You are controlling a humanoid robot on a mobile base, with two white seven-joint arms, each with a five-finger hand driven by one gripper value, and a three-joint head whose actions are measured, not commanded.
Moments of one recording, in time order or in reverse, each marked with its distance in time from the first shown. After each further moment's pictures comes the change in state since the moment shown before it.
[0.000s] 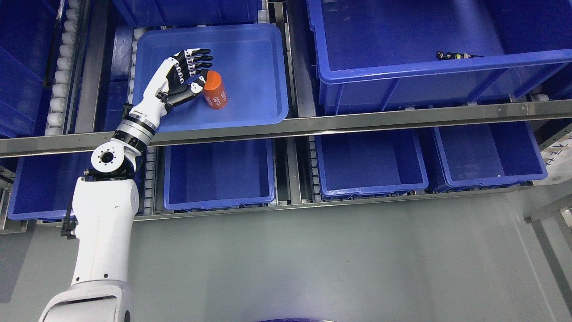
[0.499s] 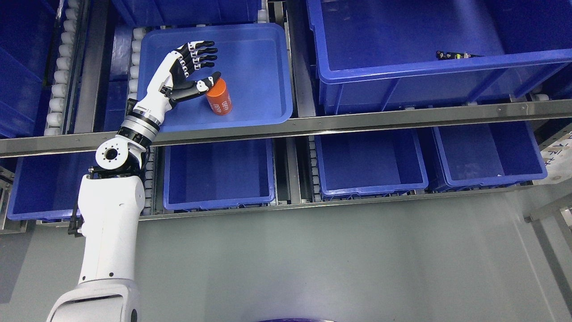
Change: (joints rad) left arm -0.005 -0.027 0.017 -0.038 0.035 0.010 -0.005; right arm 0.000 0.000 0.000 0.000 0.000 0.002 0.000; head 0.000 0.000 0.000
